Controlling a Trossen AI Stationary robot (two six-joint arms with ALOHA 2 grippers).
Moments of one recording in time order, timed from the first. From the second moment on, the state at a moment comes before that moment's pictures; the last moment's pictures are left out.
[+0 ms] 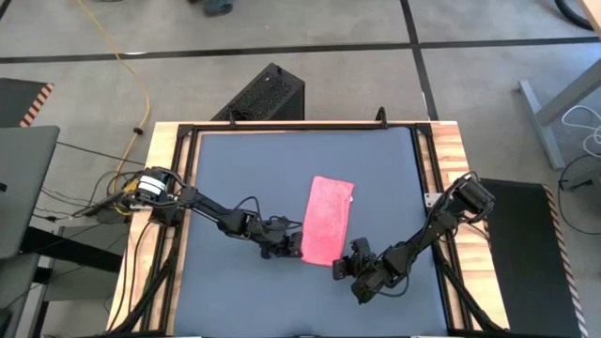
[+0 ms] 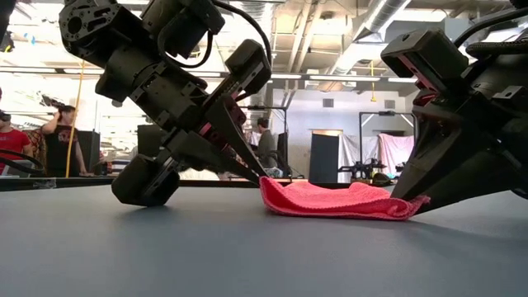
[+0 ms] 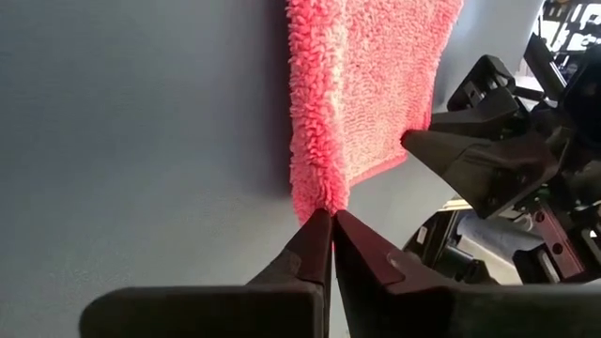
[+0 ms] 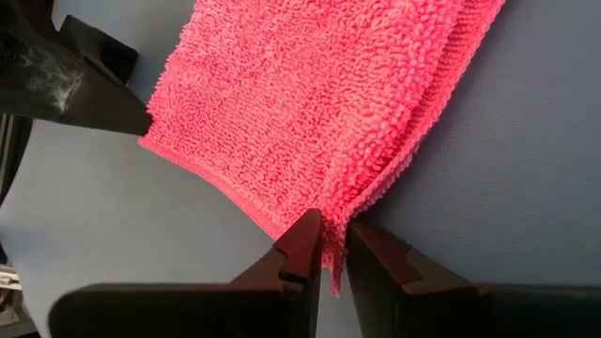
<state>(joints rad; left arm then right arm) -0.24 1.90 0.79 0.44 0.11 -1.76 0.68 1.82 0.87 -0.09 0.66 1.93</state>
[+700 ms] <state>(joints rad) -0.24 1.90 0.79 0.52 0.18 -1.75 0.72 1.82 0.87 -0.09 0.66 1.96</state>
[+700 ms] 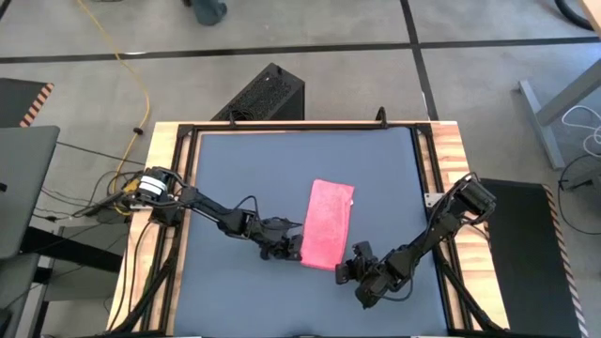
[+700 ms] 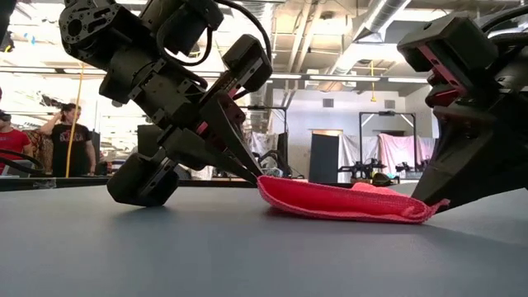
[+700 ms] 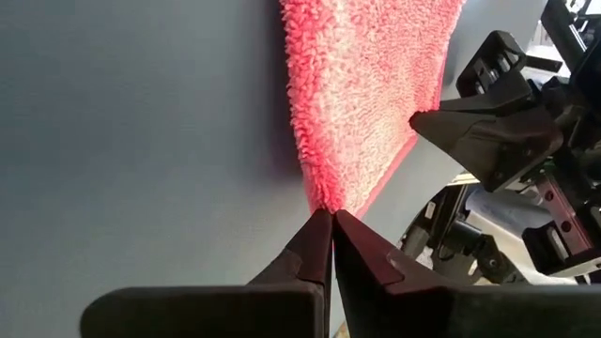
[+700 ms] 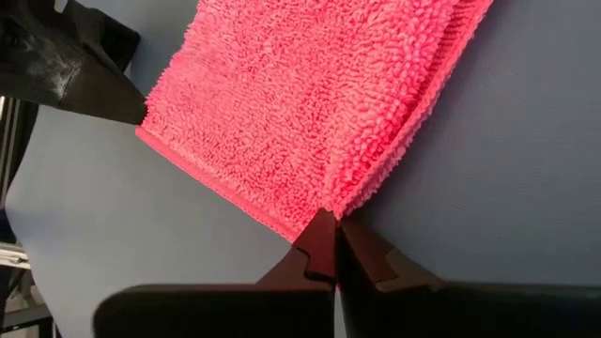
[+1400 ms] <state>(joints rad) -0.23 1.90 0.79 0.55 0.24 -1.79 0.73 1.82 0.87 -0.07 0.65 2.02</state>
